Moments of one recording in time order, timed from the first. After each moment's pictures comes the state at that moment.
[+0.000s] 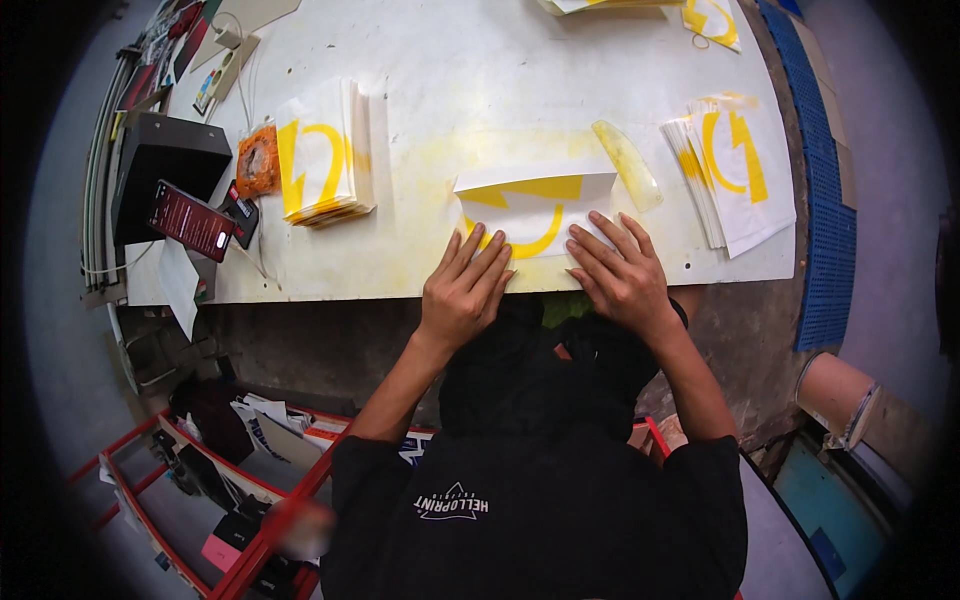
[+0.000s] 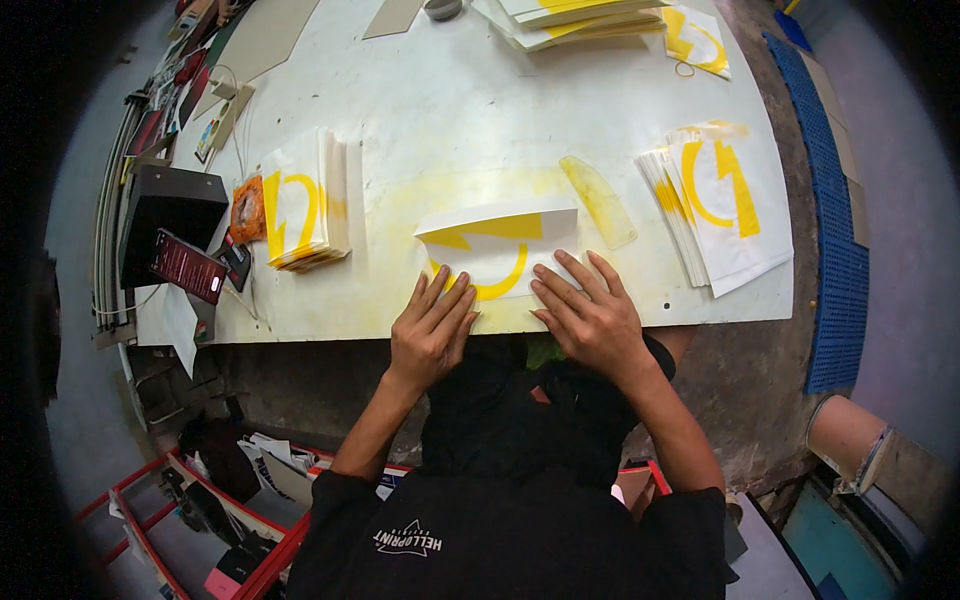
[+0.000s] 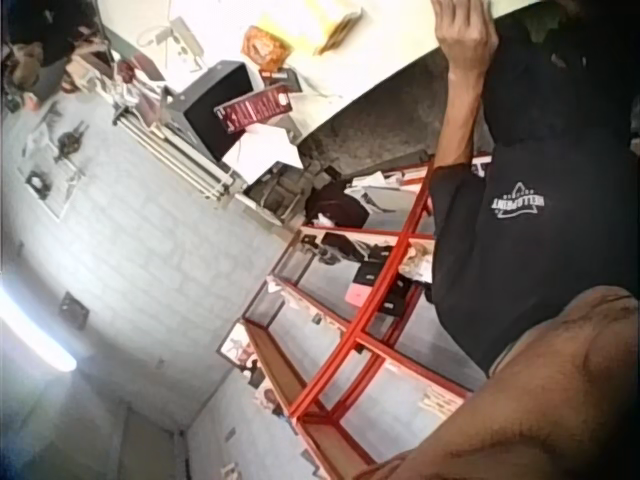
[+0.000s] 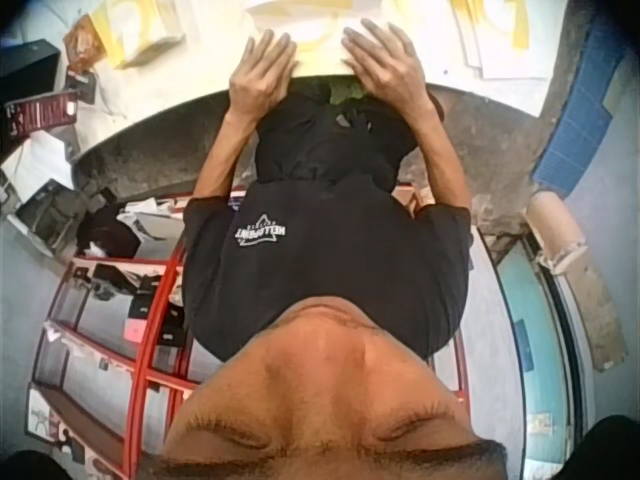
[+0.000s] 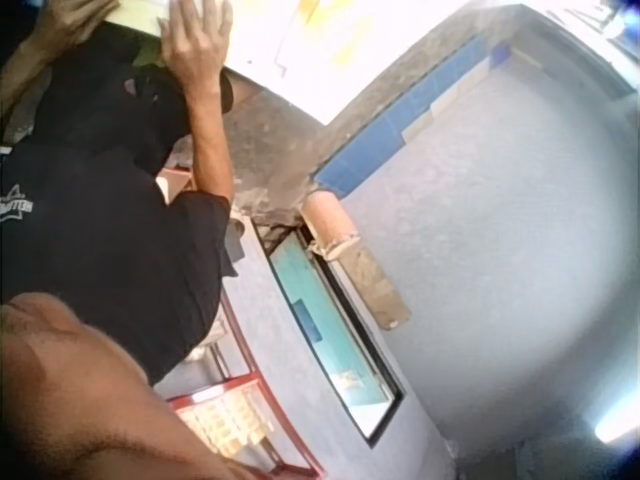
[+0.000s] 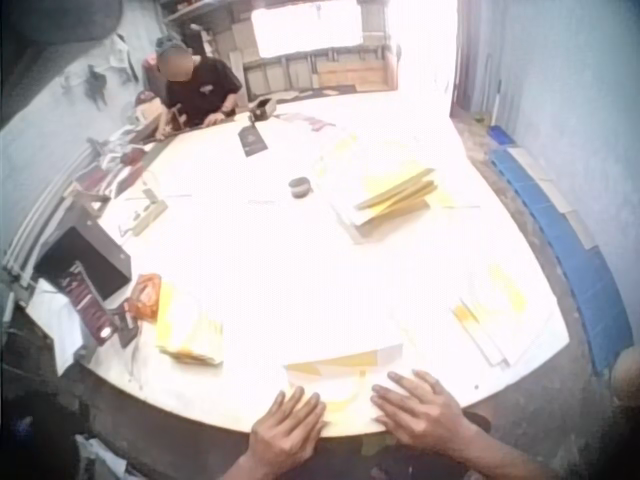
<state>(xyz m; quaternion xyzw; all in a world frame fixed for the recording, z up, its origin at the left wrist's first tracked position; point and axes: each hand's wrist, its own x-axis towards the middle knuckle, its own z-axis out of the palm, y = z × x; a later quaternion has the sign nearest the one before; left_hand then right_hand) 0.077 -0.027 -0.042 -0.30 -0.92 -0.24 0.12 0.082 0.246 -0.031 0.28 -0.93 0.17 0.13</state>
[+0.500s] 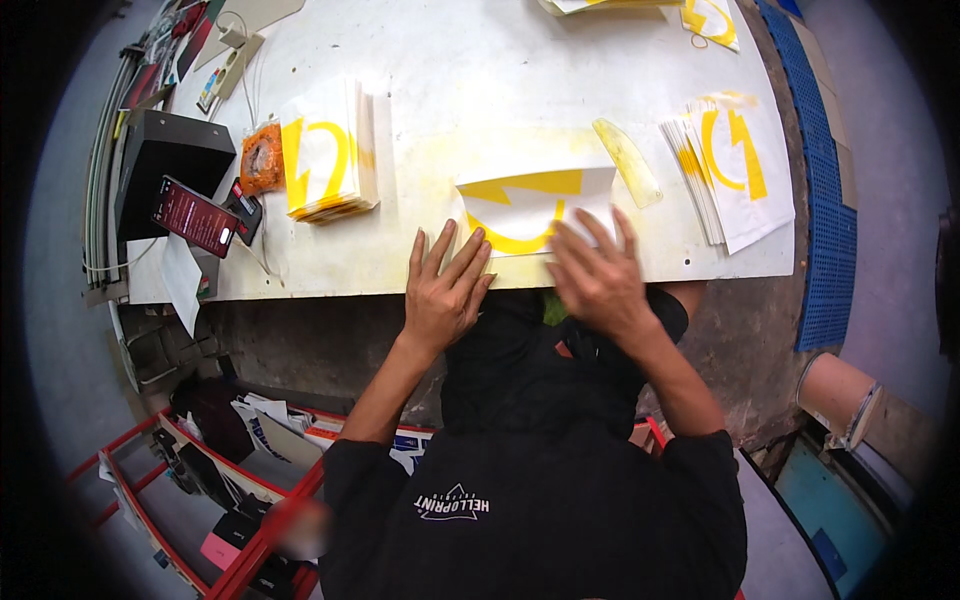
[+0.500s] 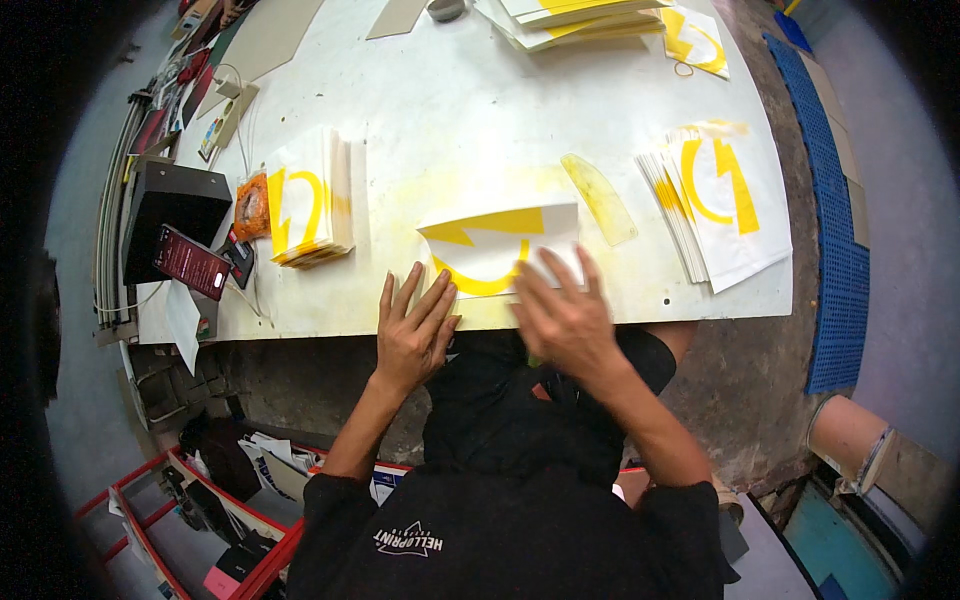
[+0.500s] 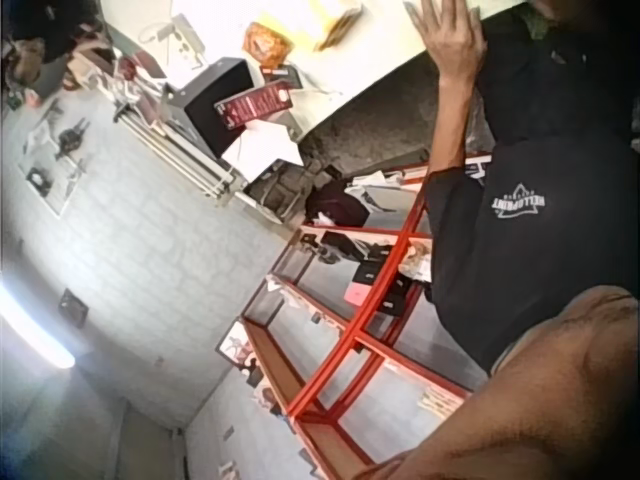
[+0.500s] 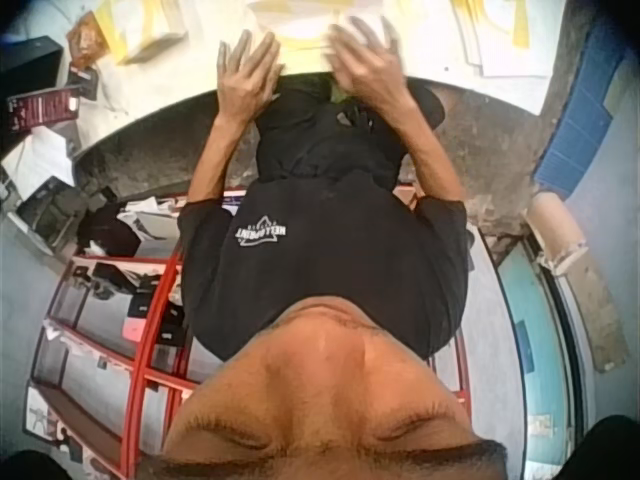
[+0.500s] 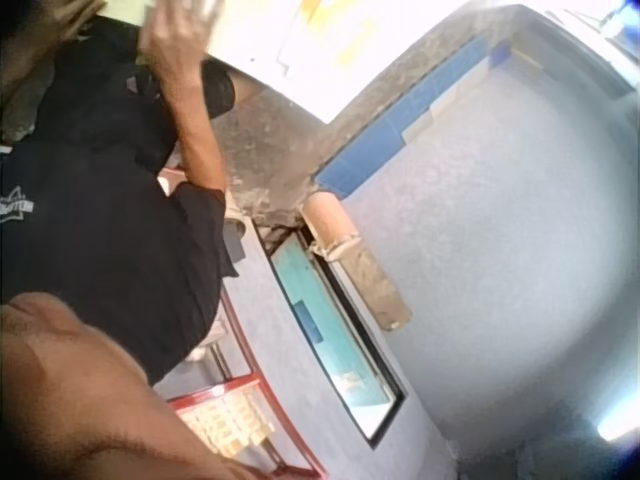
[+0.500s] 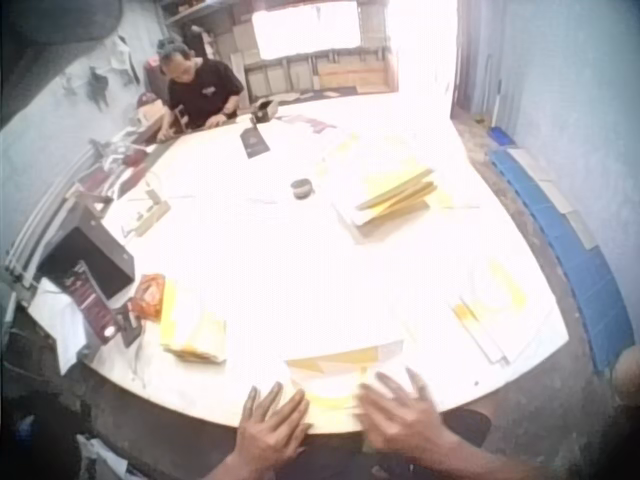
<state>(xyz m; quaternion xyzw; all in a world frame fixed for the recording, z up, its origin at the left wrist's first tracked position) 0.086 -0.053 -0.039 -0.27 -0.94 -0.18 0.09 0.085 0.208 -0.032 0.26 -0.94 0.17 0.13</state>
